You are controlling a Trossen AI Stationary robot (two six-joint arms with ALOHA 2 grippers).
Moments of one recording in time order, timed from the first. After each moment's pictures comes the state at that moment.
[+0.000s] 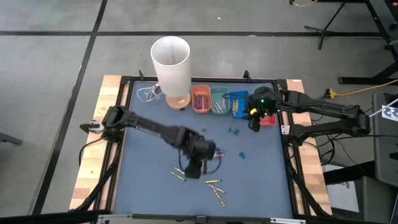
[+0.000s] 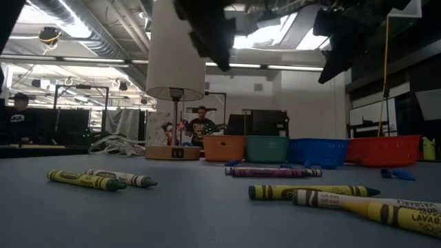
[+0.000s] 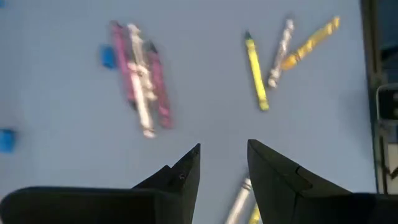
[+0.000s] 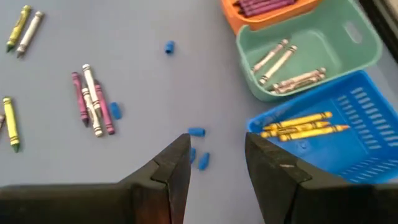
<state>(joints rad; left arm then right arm) -0.21 1.99 1.74 -0.91 0.10 -0.19 -0.28 1.04 0.93 -0.80 -0.10 0.02</state>
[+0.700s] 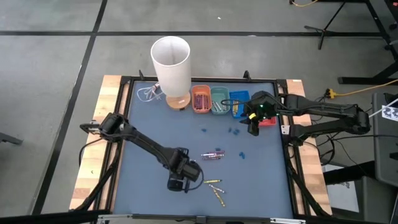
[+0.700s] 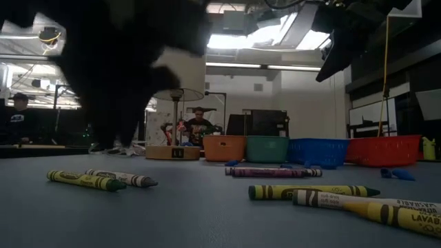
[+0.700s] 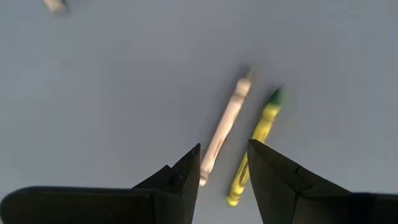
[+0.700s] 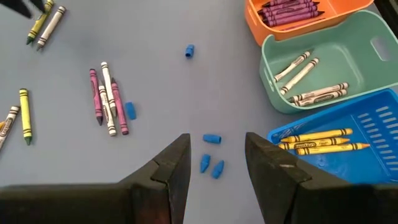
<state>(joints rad) -0.41 2.01 1.49 -0.92 -0.02 -0.29 -0.20 1.05 0.91 -0.75 -0.09 0.02</state>
